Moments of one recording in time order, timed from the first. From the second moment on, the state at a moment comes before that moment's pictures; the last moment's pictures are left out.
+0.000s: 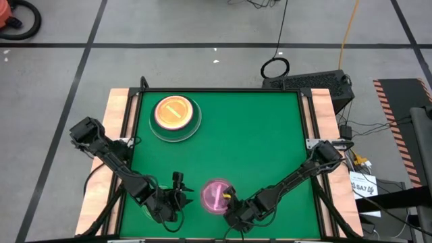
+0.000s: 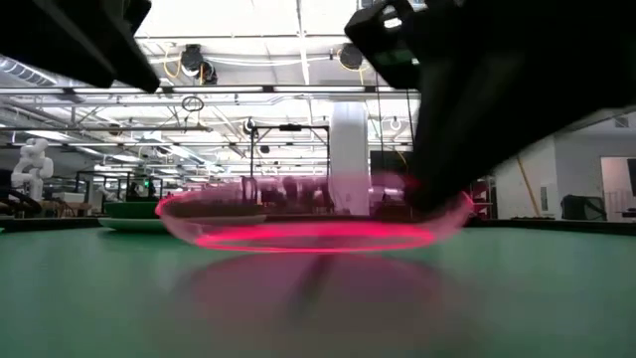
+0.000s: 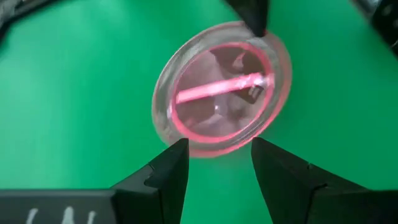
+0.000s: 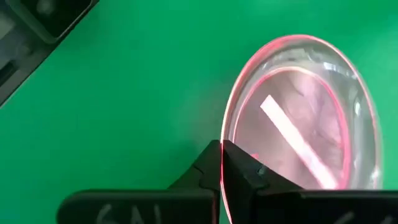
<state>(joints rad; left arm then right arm) -0.78 1.61 0.92 -0.20 -0.62 -0.27 0.61 2.02 1.37 -0.38 0.25 -0.05</state>
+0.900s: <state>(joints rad) -0.74 1.83 0.92 0.08 -0.61 0.11 0.61 1.99 1.37 -0.37 0.32 0.02</state>
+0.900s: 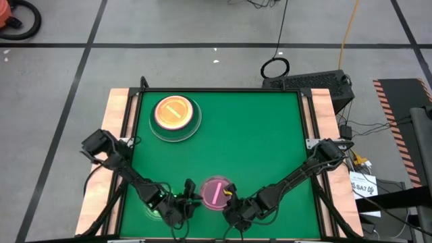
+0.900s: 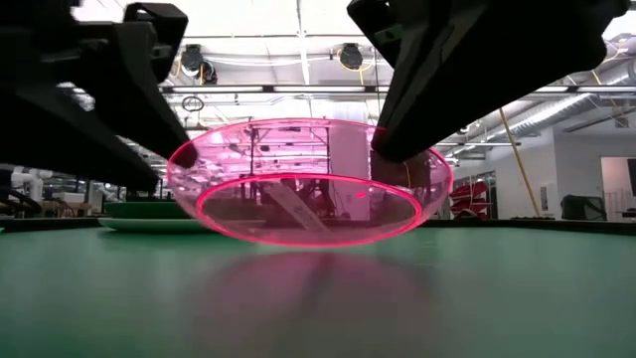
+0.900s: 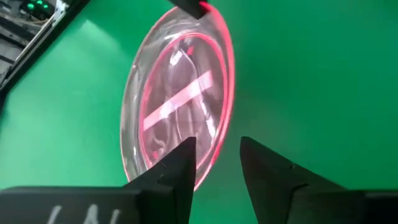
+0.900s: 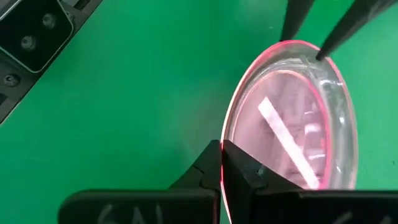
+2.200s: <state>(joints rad) -0.72 1.87 0.93 0.07 -0.56 0.25 0.63 1.84 1.37 -0.53 0.48 0.26</state>
